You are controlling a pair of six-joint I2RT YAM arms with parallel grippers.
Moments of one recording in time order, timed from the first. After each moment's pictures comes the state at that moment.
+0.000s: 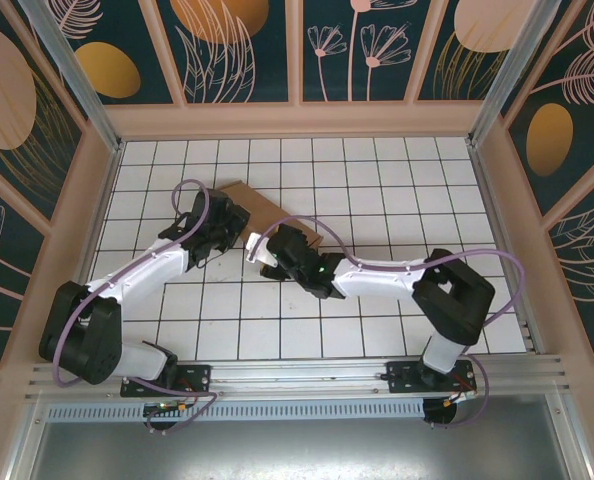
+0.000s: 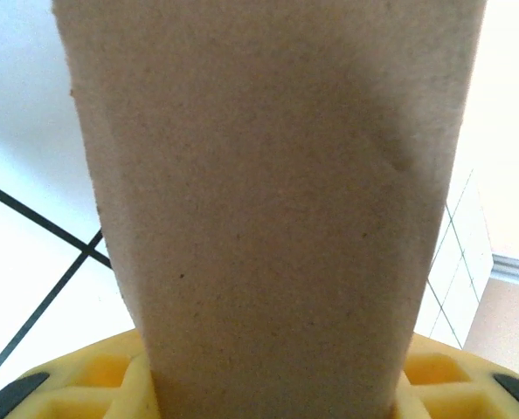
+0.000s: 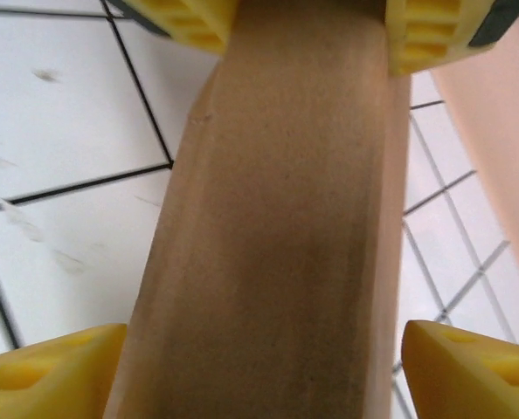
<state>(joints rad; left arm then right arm) -0.44 1.40 0.86 -0.22 0.00 -1.35 1.06 1.71 0.99 0.09 0.40 -0.52</state>
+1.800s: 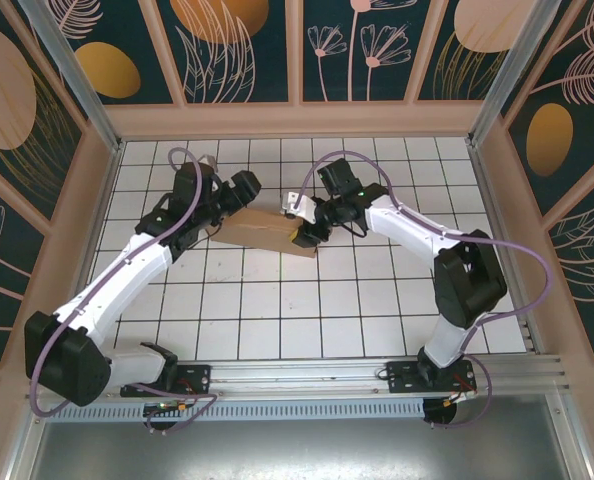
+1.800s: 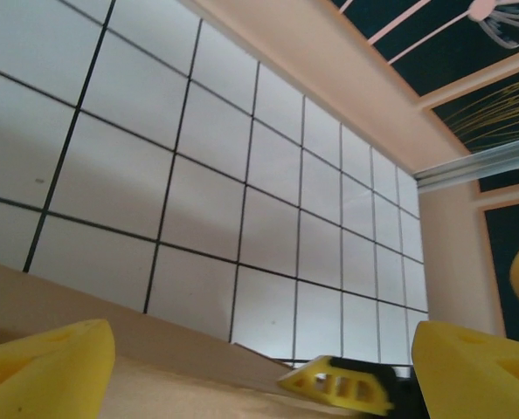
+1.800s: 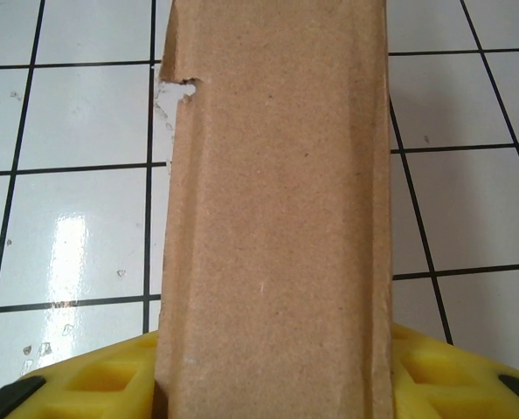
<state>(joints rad) -0.44 1.28 1.05 -0.32 0.07 -0.92 0.61 1.73 1.33 -0.54 -0.58 -0.77</state>
